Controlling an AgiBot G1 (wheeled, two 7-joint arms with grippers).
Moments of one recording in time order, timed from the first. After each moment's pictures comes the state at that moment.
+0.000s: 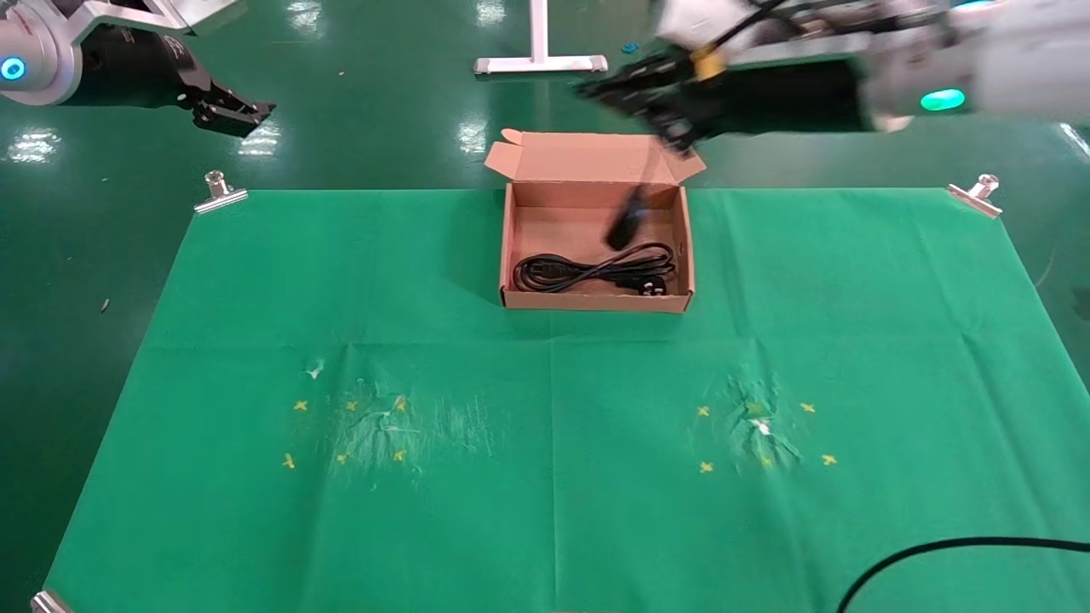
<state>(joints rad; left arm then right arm) -1.99 0.95 1.24 -0.81 1.92 0.76 -0.72 1.73 -1.07 -0.52 0.90 -1.66 -1.15 0.07</state>
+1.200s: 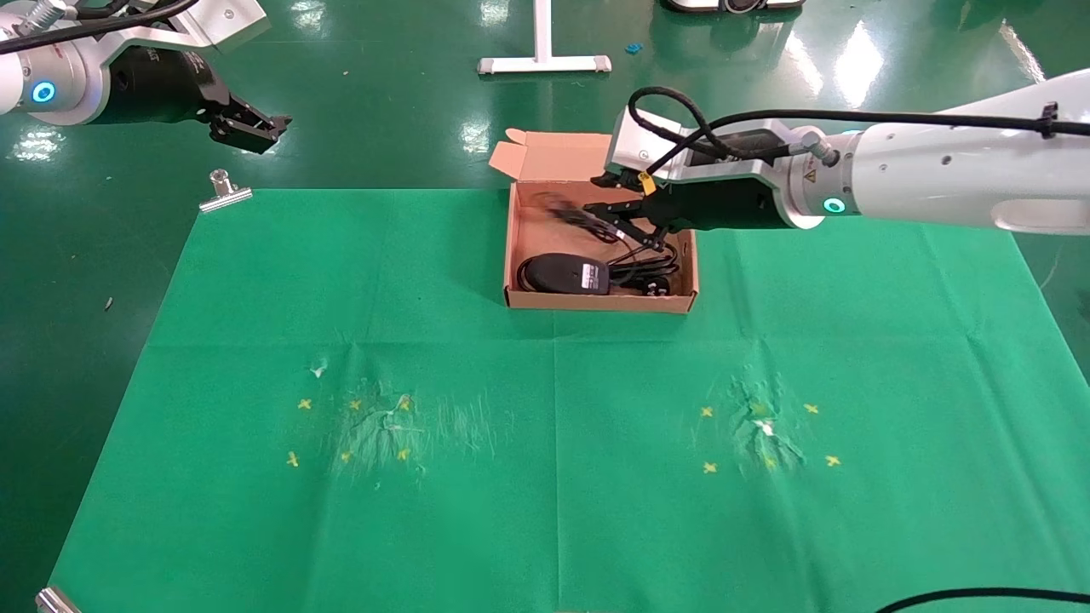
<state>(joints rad) -1.97 0.89 1.26 -1.01 2.08 0.78 -0.95 1.65 -1.16 -0.59 0.77 -1.75 -1.06 0.04</state>
